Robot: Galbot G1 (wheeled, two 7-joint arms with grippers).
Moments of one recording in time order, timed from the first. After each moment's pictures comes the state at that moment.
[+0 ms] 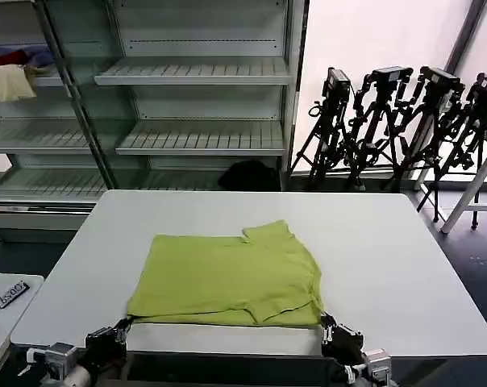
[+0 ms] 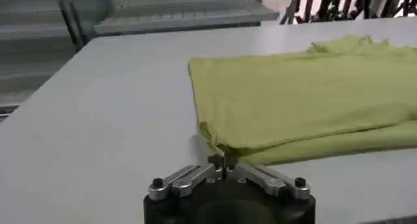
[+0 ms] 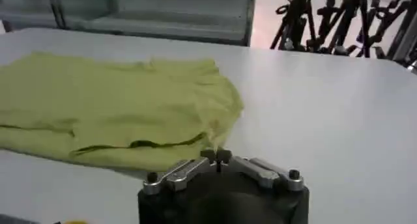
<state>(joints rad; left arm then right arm) 1.72 -1.10 -0.76 -2.18 -0.42 0.56 0.08 -1.68 1.40 0.49 2.30 0.01 -0.57 -0.09</state>
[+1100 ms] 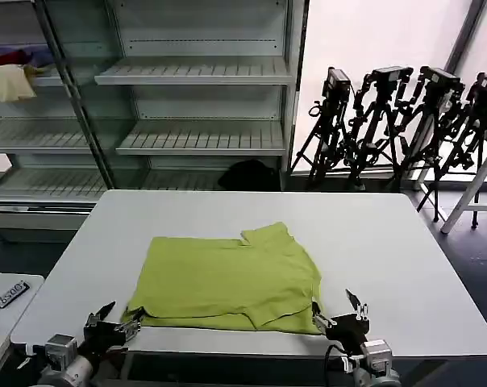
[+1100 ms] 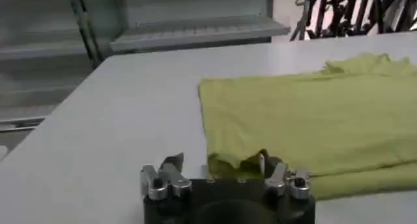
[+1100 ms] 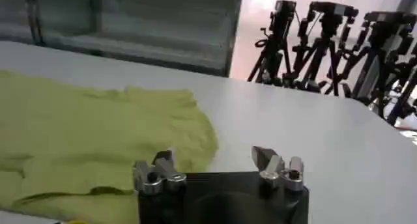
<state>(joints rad) 1.60 -1.13 -0.75 -2.16 -0.42 0.56 0.05 -1.51 1.45 0.51 2.25 -0.03 -0.52 -0.03</state>
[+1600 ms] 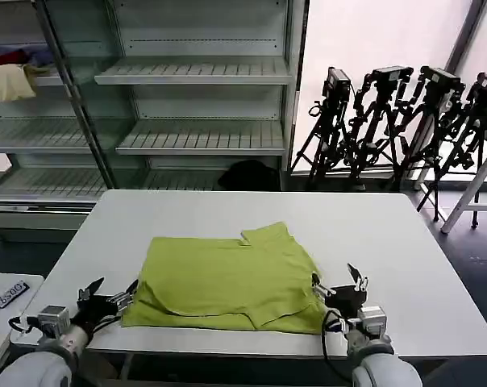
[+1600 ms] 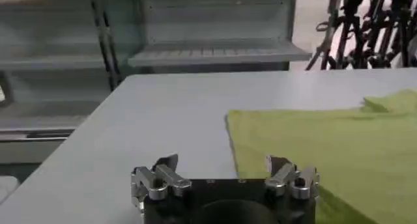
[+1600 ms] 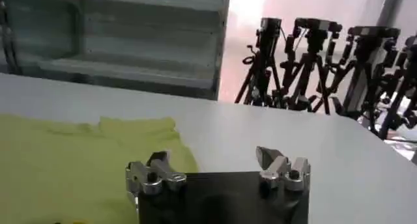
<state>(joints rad) 1.41 -1.12 -0.75 -2.03 -0.47 0.57 0.04 -1.28 1.47 0.50 2.08 0.02 -0.53 -0.02</state>
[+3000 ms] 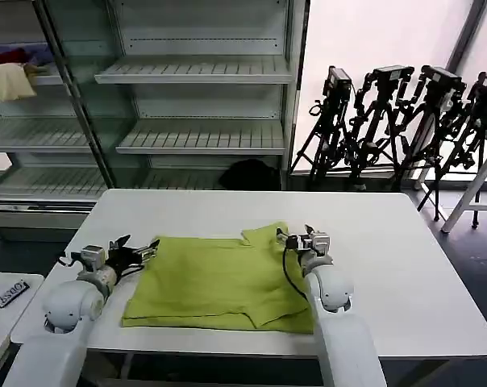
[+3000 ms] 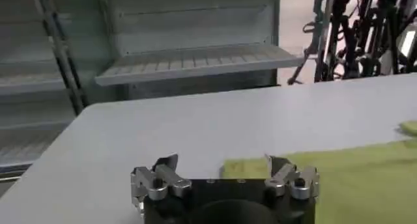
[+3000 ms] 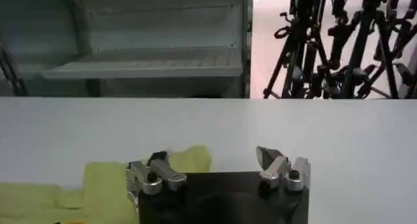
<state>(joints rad) 0.95 -1.07 -0.49 -1.65 -0.39 0.58 0.12 -0.81 1.59 0.42 1.53 0.03 -0.58 -0.02</state>
